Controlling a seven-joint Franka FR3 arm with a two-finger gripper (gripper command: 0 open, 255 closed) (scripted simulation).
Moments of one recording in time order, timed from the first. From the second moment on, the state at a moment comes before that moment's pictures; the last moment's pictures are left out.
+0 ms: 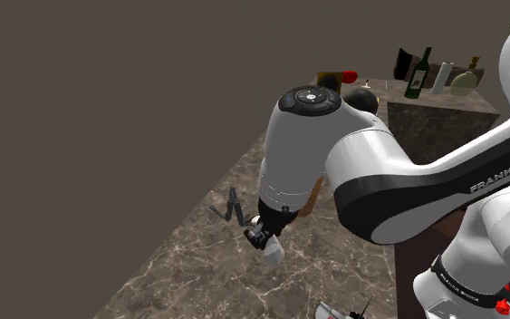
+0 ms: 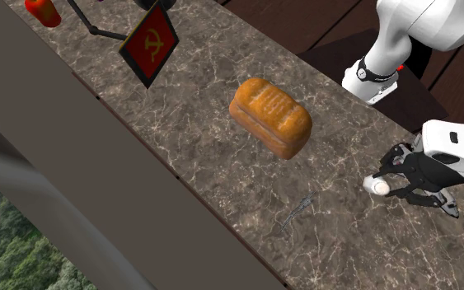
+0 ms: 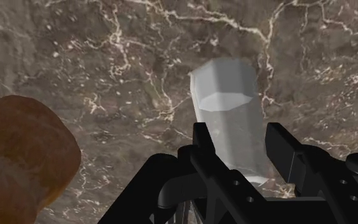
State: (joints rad) arm 0.34 -0.29 0.53 -2.44 -0.05 2.31 0.88
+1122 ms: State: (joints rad) arm 0.31 -0.18 0.57 -2.51 -0.13 2.48 0.96
